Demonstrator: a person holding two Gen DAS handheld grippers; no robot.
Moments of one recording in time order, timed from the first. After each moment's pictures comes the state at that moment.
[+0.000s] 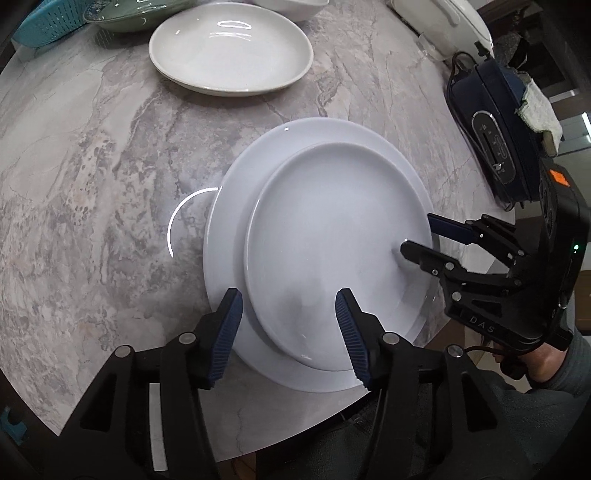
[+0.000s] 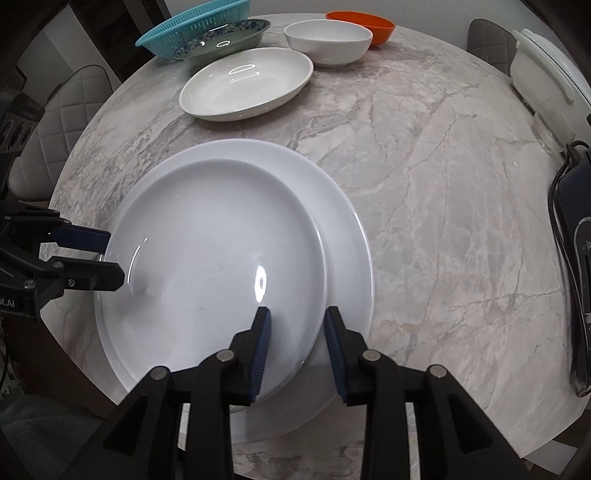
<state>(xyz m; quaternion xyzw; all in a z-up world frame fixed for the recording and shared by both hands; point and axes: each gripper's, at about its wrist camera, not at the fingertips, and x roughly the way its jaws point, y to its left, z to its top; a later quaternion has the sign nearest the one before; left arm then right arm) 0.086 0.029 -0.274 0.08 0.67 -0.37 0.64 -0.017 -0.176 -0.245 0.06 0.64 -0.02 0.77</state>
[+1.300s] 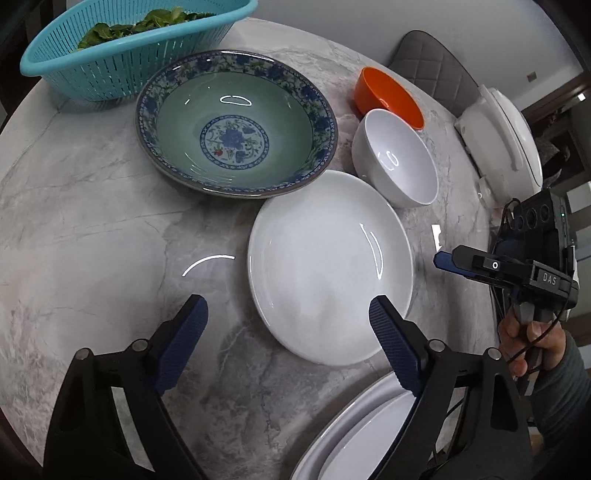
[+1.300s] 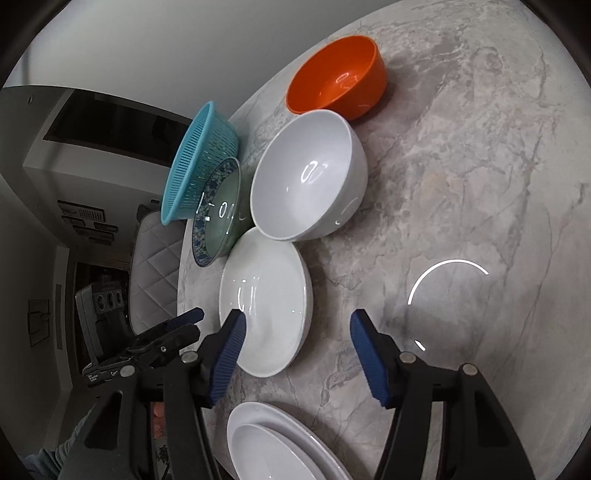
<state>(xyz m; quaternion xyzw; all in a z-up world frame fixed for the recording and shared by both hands) 0.282 0.006 -0.283 -0.02 0.63 -0.29 0.72 0.158 -0.314 -0.263 0.38 0.56 0.13 0.72</state>
